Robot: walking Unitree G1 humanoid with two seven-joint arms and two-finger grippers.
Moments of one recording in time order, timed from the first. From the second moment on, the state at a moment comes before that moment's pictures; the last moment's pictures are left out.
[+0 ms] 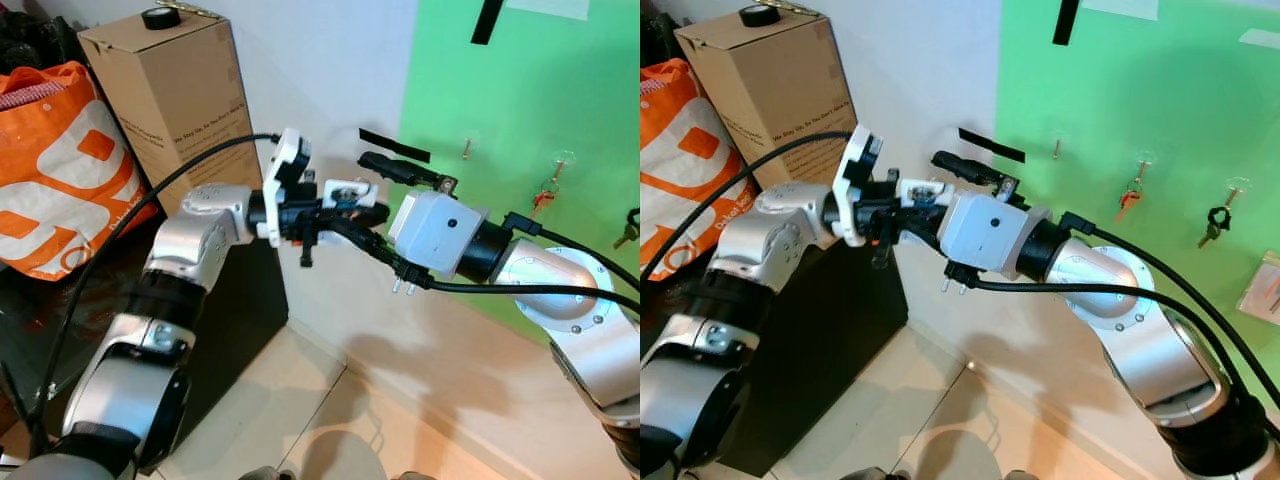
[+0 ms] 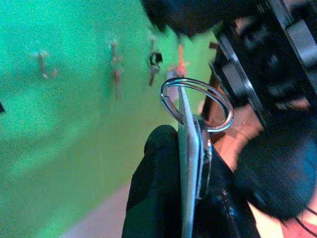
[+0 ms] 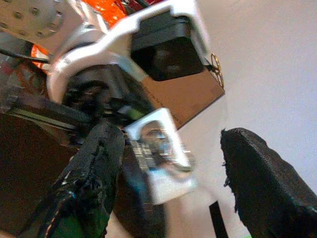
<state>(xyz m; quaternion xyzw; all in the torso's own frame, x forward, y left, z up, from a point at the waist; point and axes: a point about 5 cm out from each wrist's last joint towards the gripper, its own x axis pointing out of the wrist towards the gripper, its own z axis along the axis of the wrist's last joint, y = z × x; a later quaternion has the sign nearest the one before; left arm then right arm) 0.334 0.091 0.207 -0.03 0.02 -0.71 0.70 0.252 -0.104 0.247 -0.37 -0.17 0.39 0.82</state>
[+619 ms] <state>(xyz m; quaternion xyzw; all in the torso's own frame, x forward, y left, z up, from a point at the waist) 0.329 0.094 0.209 -0.03 0.03 -0.72 0.69 0.253 -0.106 0.248 -0.37 -0.18 0.42 0.81</state>
